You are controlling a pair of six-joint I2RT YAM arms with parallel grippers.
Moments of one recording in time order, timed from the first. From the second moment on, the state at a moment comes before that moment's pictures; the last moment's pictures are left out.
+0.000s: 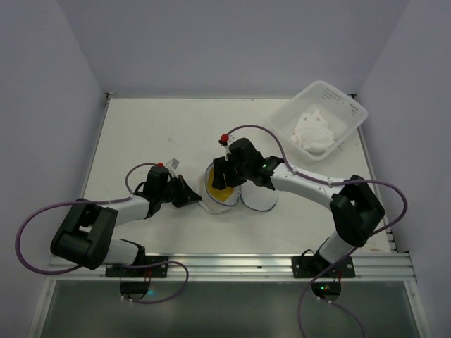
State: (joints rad) left arm -0.33 1.37 0.37 0.25 0.45 -0.80; right arm 0.79 1.59 1.11 -0.27 -0.14 0.46
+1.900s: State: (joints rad) left arm -0.32 1.28 0.37 0.23 0.46 -0.81; right arm 0.50 1.13 1.34 -0.55 -0.28 0.30
